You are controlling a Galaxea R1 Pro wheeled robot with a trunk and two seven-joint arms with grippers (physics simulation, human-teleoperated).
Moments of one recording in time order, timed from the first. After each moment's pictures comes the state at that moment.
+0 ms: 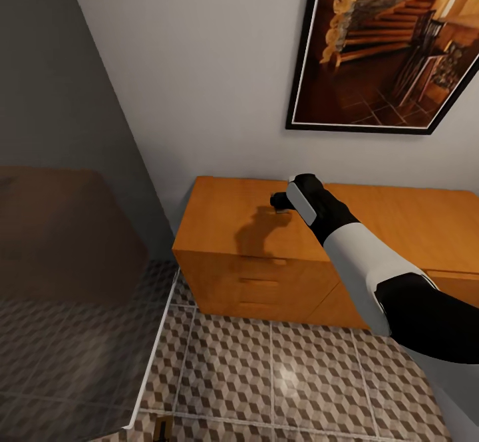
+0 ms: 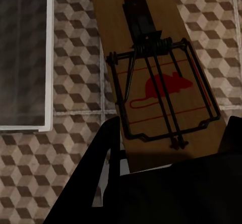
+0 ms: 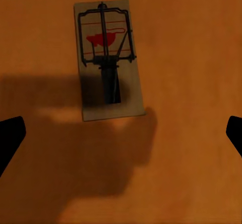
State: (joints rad) left arm -0.29 -0.03 -0.37 0.07 0.18 -0.80 0.13; right arm -1.38 0.10 0.30 -0.57 -0.46 0.80 -0.41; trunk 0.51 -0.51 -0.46
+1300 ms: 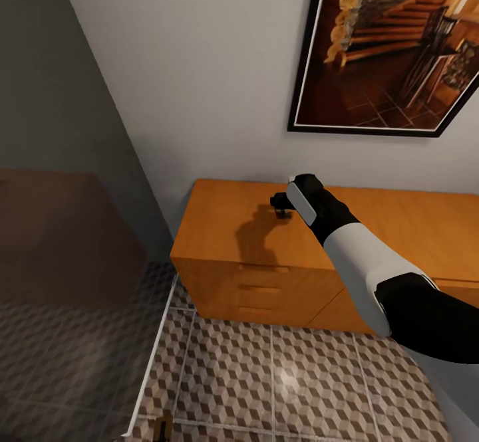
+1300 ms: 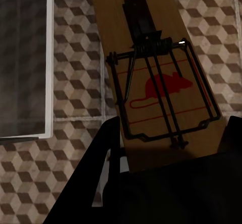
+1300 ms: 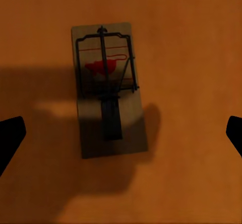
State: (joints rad) left arm -0.29 -0.03 -0.37 0.07 0.18 -0.80 0.13; right arm -1.38 0.10 0.30 -0.57 -0.46 0.80 -0.41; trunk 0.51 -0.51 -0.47
